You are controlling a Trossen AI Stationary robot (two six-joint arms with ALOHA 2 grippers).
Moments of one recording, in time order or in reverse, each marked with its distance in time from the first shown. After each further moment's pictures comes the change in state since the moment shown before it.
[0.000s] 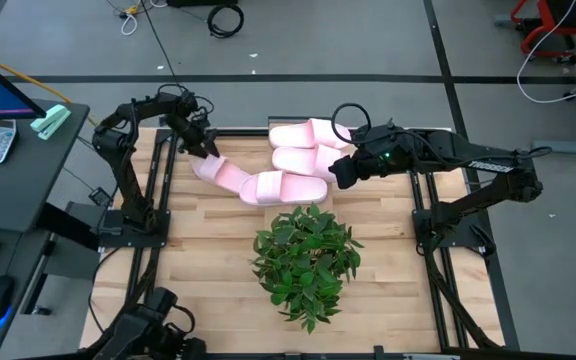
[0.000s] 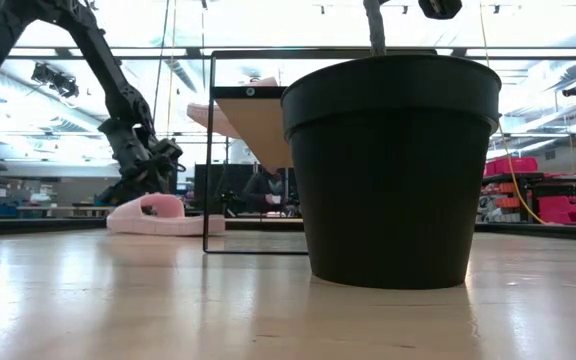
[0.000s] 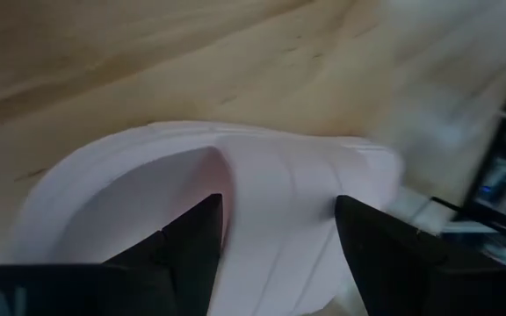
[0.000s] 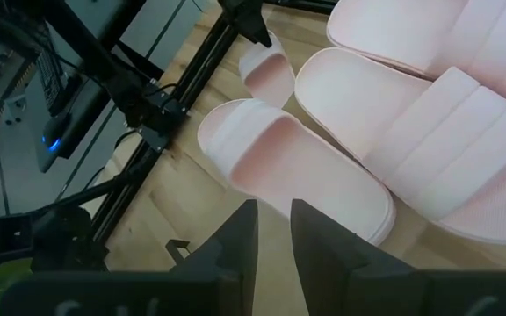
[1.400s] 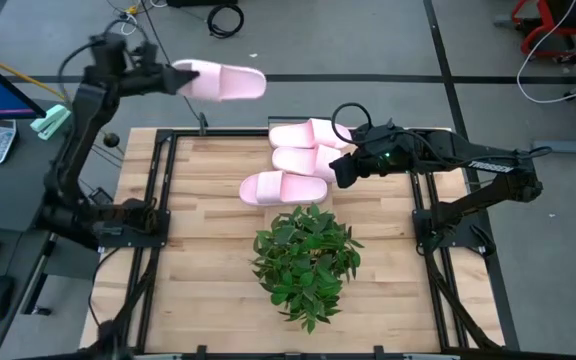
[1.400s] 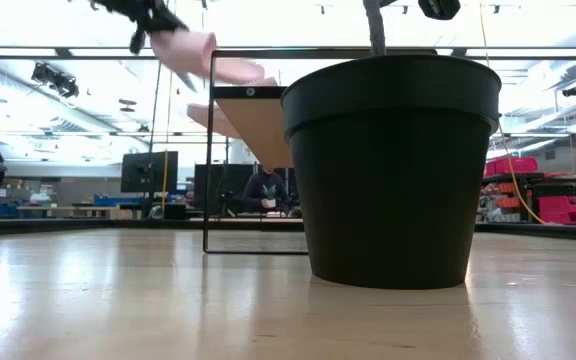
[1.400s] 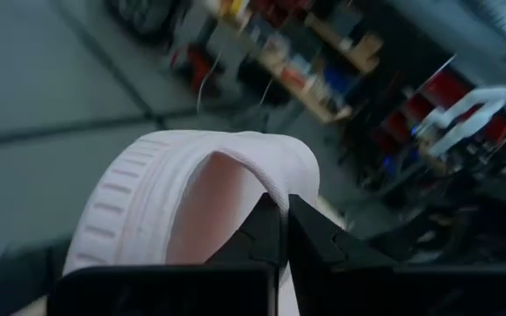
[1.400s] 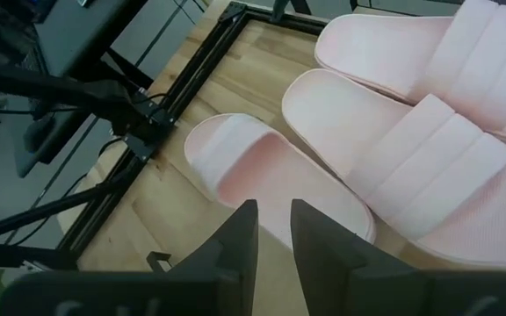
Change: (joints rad) left arm 0.002 -0.715 0.246 0.432 0.101 -0.400; right arm 0.000 0.000 0.000 0.000 0.055 -0.052
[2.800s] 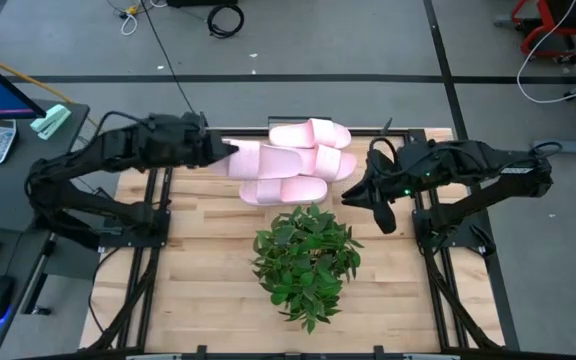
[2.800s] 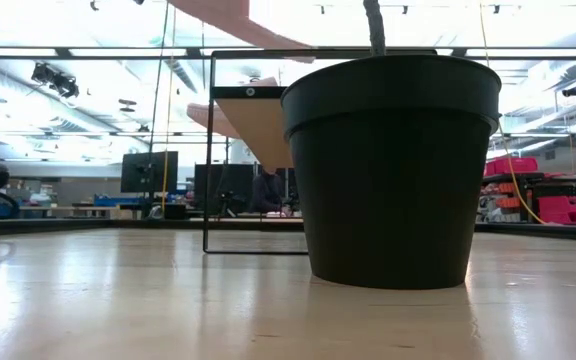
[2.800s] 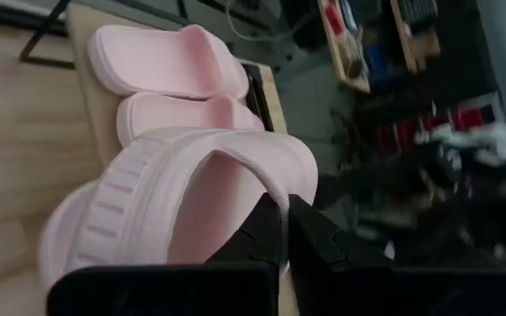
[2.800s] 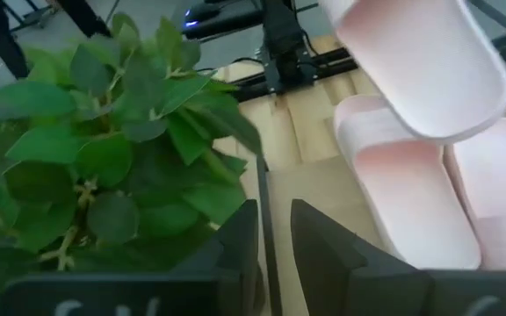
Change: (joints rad) left arm -1.118 -0.097 -0.002 -0.215 -1.015 -0.866; right arm 0.217 -0.107 0.000 0.054 -0.182 -0.501
